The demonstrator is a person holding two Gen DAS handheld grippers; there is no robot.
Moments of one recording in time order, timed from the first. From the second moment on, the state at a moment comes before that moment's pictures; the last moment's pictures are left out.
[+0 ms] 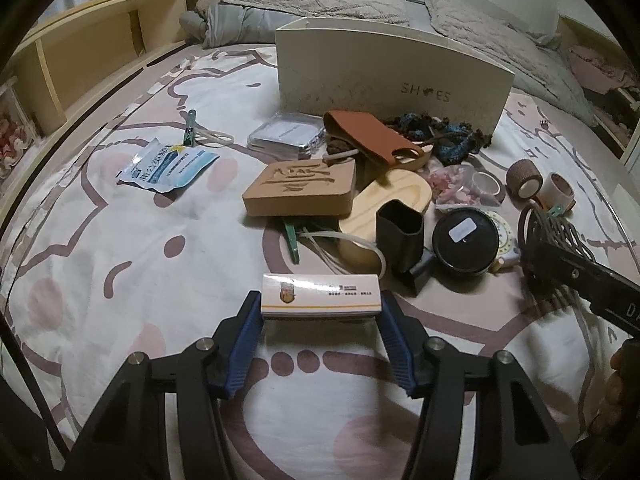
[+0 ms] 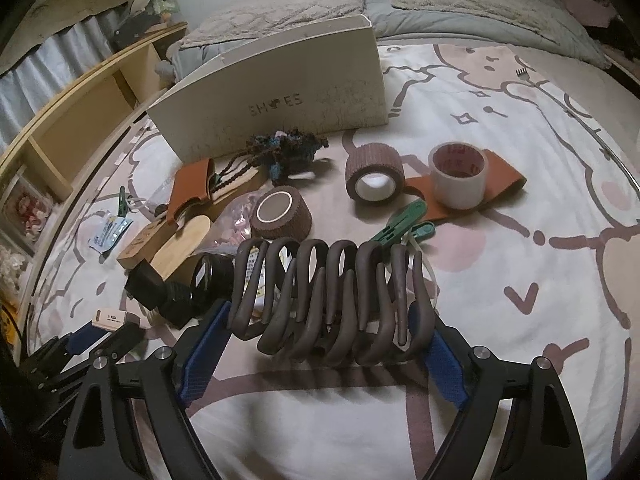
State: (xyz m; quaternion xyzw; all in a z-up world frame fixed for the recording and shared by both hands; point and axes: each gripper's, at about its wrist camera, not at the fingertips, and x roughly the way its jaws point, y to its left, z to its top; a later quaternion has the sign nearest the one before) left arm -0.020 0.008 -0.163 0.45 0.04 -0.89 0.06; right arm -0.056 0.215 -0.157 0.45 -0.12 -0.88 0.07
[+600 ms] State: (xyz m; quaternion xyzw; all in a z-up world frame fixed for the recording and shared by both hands) left arm -0.016 0.009 -0.156 0.45 0.05 -0.89 0.05; right arm -0.052 0.212 -0.158 0.50 -0.13 -0.85 0.10
